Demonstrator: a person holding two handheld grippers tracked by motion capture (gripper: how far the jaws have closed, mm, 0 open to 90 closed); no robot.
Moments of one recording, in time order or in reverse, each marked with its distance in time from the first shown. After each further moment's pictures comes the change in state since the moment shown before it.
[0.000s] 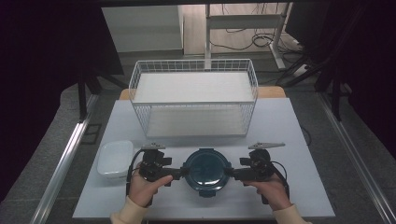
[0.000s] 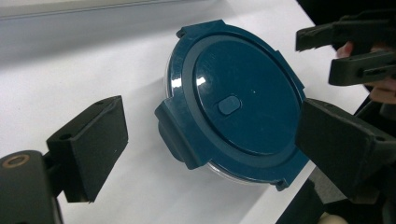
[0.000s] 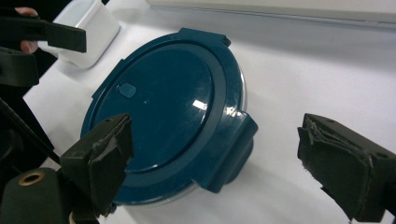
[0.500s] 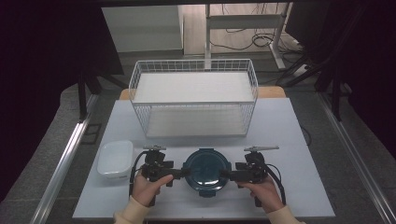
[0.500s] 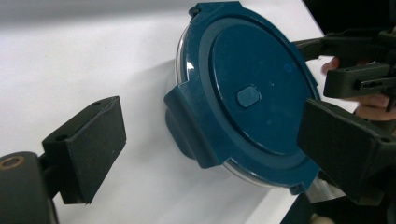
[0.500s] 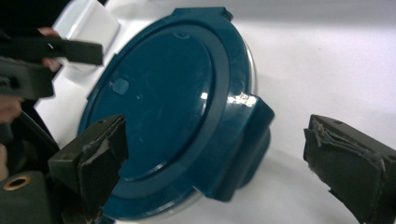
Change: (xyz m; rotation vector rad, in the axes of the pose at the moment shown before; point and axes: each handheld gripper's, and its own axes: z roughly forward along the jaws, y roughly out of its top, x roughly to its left) left arm 0.017 -0.009 0.020 0.033 -0.067 -0.091; right arm -0.006 -0.011 0.023 0.022 0.050 0.117
